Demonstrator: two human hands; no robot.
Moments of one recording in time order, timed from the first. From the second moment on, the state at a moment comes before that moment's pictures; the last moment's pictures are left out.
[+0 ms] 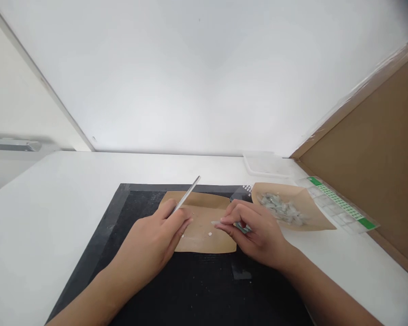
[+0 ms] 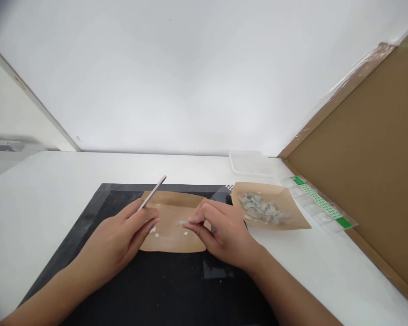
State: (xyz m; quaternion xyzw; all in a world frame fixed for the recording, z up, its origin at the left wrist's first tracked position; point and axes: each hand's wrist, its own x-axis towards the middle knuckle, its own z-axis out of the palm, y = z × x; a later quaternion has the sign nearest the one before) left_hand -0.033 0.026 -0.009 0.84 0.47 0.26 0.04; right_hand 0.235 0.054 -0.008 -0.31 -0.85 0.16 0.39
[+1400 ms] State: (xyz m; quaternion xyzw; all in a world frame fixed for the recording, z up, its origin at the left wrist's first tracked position) left_hand -0.037 0.028 -0.015 0.78 0.51 0.35 0.06; right_hand 0.240 0.057 -0.009 -0.36 -0.87 0.13 0.31
